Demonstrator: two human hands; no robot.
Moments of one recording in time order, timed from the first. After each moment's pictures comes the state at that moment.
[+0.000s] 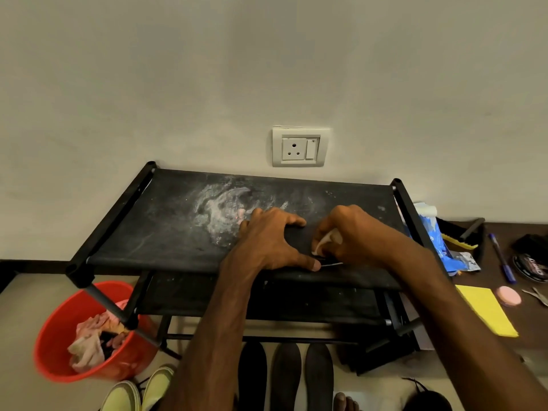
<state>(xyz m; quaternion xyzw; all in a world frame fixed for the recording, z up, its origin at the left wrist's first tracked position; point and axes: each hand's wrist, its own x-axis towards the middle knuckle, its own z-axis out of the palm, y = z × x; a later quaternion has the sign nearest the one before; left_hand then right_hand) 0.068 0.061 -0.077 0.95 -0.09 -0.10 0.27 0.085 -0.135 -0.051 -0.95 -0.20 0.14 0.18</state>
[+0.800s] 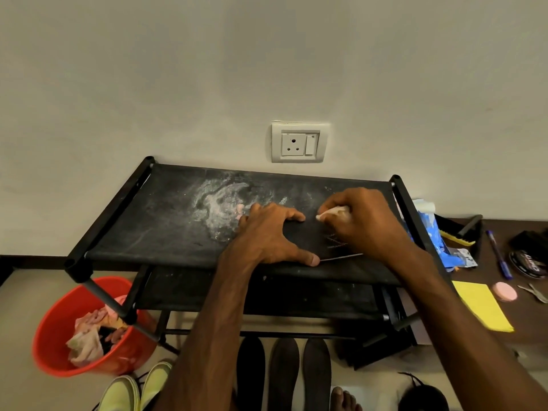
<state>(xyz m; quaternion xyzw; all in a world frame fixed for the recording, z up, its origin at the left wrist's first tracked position) 0.069 0.062 -0.076 0.95 -0.09 -0.12 0.28 0.085 -0.143 -0.060 -0.96 -0.11 -0.04 0.27</state>
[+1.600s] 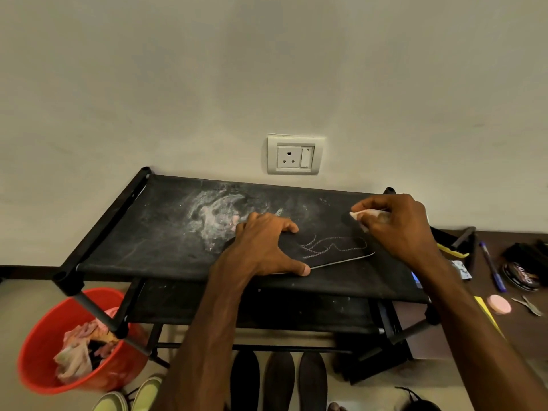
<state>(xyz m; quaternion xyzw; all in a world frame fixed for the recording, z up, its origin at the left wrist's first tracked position) 0.073 0.062 -0.073 0.96 -0.11 -0.09 0.23 0.091 -0.191 -0.057 -0.93 0.00 -0.13 0.35</state>
